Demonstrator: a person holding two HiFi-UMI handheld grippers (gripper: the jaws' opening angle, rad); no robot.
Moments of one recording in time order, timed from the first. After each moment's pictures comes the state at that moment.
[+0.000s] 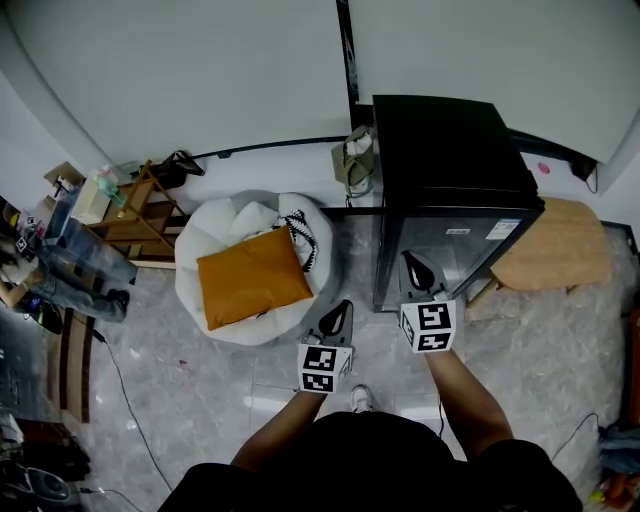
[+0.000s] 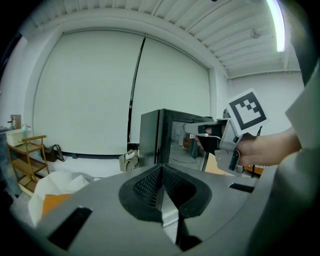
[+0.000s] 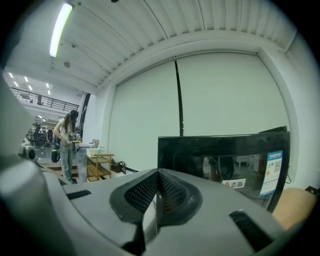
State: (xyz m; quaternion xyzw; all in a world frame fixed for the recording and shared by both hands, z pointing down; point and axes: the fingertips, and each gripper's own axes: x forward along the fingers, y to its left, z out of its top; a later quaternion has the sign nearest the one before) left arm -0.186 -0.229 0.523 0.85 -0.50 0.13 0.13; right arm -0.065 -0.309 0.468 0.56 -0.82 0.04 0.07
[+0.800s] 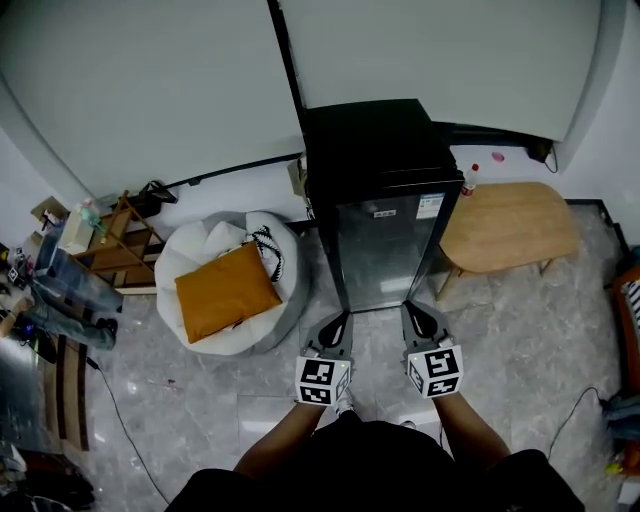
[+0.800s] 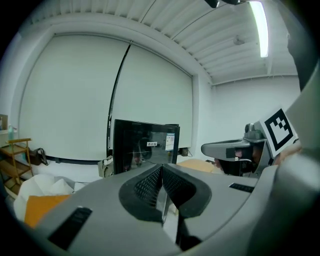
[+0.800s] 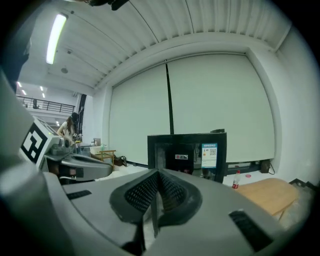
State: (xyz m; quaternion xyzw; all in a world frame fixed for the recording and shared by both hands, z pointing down) left arm -0.056 -0.130 0.485 0.88 -0.44 0.10 0.11; right arm 0.064 -0.126 0.468 0.57 -0.81 0.07 0.09
